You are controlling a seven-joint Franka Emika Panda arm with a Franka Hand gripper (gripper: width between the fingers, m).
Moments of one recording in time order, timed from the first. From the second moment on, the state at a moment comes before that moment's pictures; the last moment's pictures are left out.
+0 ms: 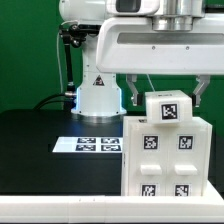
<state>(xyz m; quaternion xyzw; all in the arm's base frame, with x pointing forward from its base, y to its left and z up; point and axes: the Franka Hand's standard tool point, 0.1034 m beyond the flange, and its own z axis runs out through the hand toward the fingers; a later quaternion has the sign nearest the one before) 0.627 0.097 0.157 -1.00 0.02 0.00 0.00</state>
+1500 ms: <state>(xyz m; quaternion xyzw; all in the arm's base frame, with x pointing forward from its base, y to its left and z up) 0.633 0.098 0.157 -1.00 0.07 -0.02 0.01</state>
